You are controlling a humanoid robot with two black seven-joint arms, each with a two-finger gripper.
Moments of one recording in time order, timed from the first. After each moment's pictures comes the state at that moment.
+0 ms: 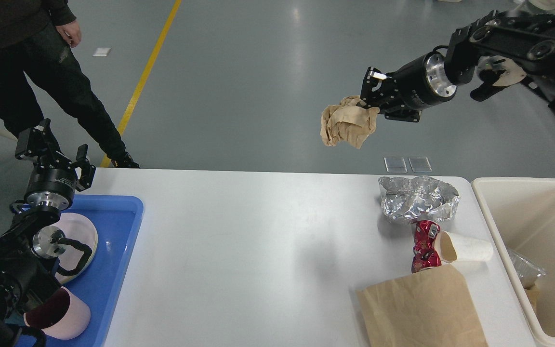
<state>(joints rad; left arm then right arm) -0.78 0.23 -0.69 -0.07 -0.02 -0.45 -0.61 1.76 -0.32 -0.83 0.72 0.12 0.66 -0.09</state>
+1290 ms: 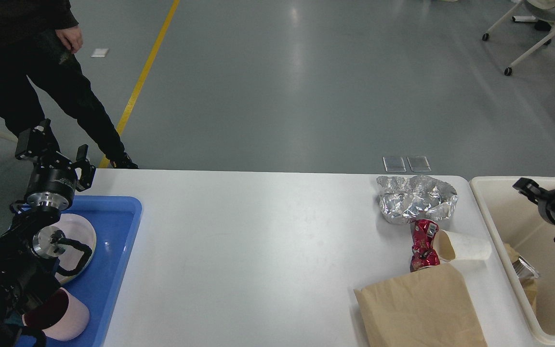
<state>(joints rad) -0.78 0.23 -0.69 -0.07 -0.02 -0.45 -0.61 1.04 -0.49 -0.99 0.40 0.12 0.07 -0.09</state>
